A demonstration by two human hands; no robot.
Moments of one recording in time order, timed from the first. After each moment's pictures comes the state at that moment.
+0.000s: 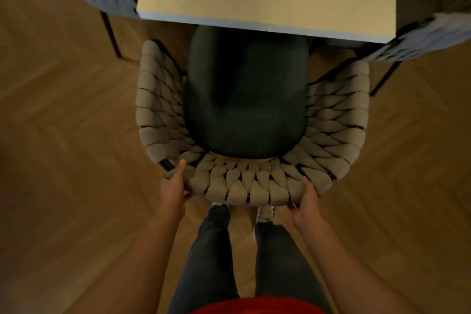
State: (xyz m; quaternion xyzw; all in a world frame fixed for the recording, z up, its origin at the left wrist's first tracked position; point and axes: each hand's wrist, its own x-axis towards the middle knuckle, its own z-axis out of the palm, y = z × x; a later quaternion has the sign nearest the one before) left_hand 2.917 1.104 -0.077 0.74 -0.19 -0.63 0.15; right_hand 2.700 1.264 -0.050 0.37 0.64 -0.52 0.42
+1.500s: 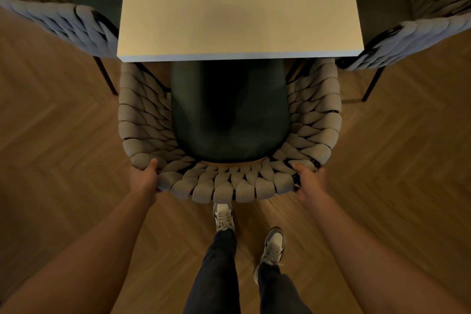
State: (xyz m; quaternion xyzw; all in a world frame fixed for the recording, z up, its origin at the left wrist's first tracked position) left_hand 2.901 0.992 -0.089 0.76 -0.32 -0.54 0.15; right_hand 2.618 1.221 -0.083 0.30 0.69 -0.53 0.39
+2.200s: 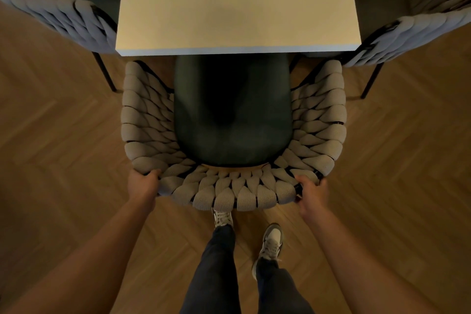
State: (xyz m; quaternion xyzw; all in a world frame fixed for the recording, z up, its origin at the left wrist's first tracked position) left_hand 2.922 1.016 -0.096 0.77 -0.39 -0.50 0.10; right_hand 2.642 1.259 -0.075 0.29 0.69 -0.55 0.36
